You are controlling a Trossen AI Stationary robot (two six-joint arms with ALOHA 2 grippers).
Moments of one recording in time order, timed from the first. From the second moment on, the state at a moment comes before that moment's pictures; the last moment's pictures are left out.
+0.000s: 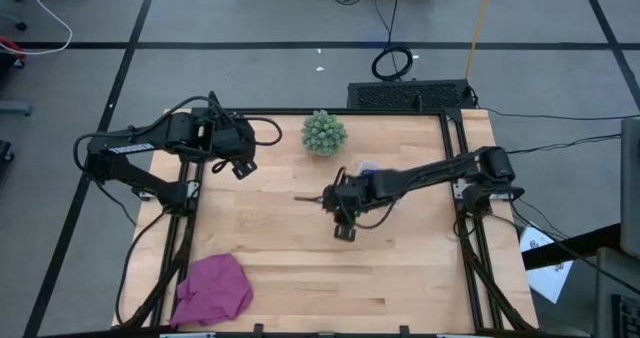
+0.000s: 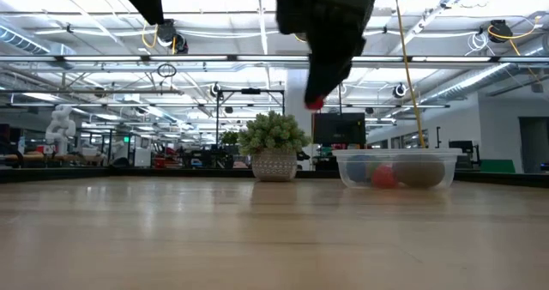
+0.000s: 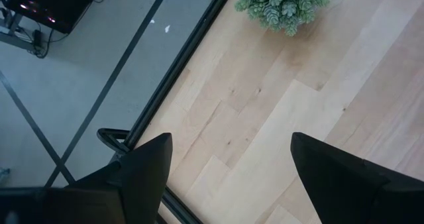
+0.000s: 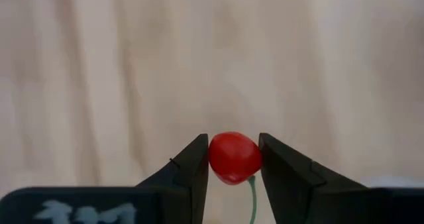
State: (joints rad) left arm 0.05 1.31 1.56 -1.49 -0.57 -0.40; right arm 0.12 1.81 1.40 -0.74 0.03 0.29
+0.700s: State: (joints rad) left arm 0.05 1.31 1.56 -1.49 -0.57 -0.40; right arm -0.12 1.55 1.39 -1.27 0.14 0.40
